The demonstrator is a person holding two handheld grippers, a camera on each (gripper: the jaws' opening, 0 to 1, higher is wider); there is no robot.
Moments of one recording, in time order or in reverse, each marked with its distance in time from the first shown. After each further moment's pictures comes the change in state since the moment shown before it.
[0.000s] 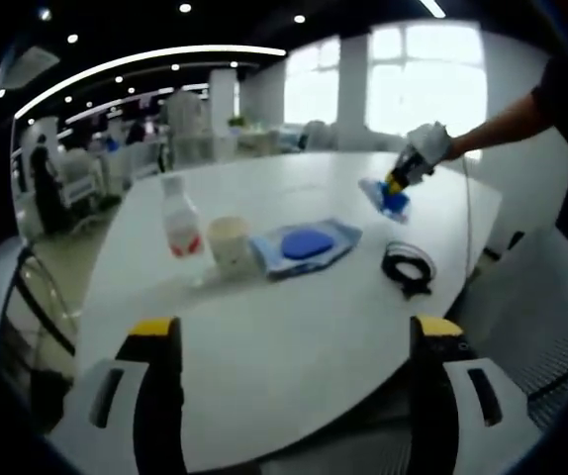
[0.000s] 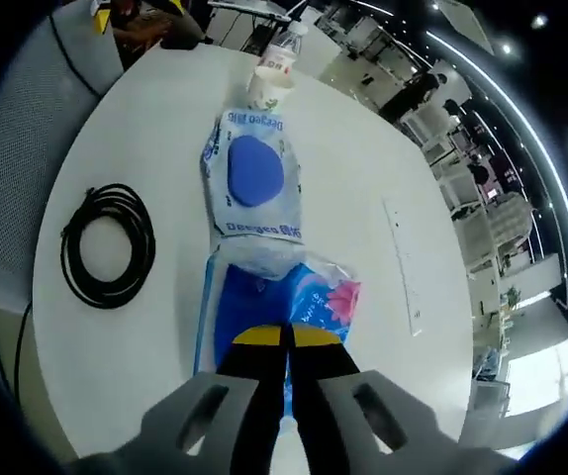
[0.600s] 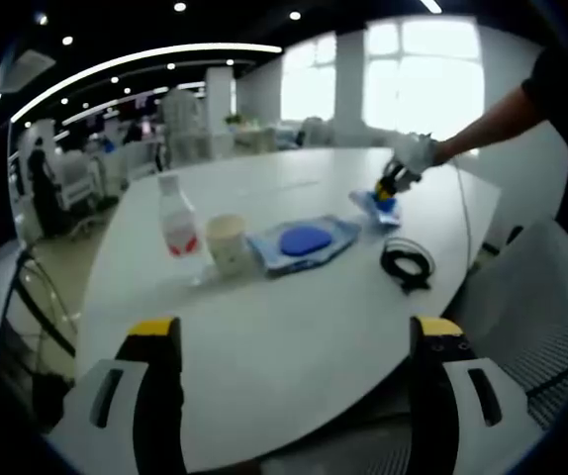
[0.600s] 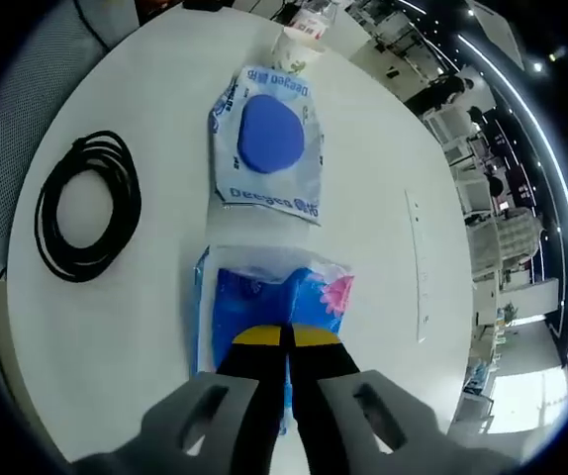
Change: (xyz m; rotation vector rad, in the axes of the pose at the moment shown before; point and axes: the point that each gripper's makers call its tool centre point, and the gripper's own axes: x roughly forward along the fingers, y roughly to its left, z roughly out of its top) left arm 0.000 -0.002 -0.001 0.013 0.009 -0.006; right arm 0.038 0.006 -0.013 -0.086 0.071 0.031
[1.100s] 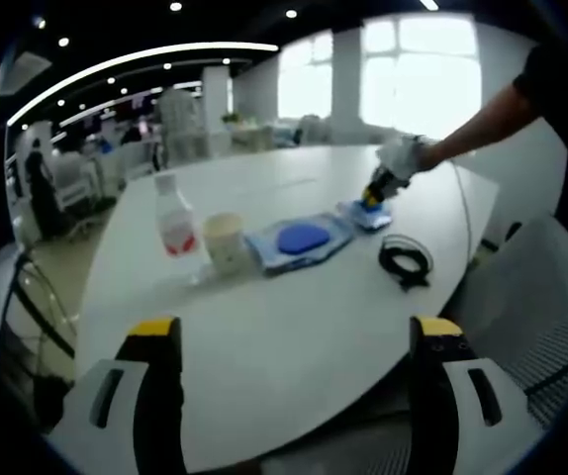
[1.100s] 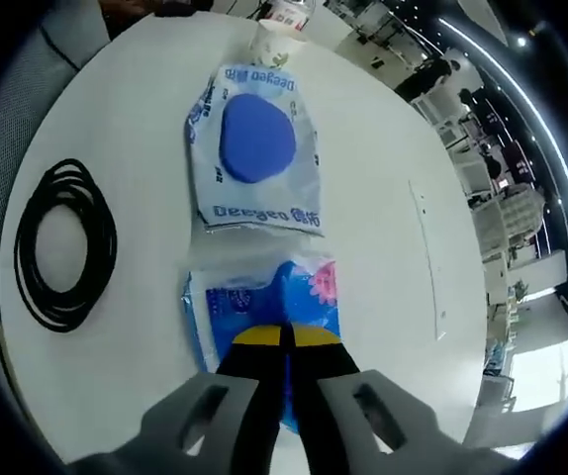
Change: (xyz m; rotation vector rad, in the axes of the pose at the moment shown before) left arm 0.001 -0.001 -0.001 0.010 0.009 -0.010; right arm 0.023 0.001 0.011 0.138 -0.001 0.008
